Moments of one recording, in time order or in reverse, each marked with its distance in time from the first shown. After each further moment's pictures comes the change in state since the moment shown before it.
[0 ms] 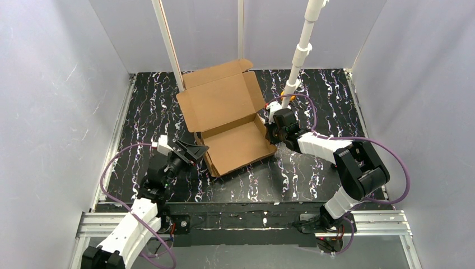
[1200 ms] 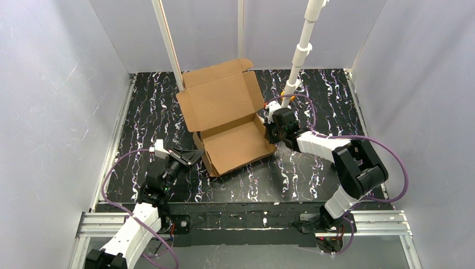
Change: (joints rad) left arm 0.028 -0.056 -0.097 0.153 -0.016 -0.105; right arm 0.000 0.017 0.014 0.001 -0.010 -0.007
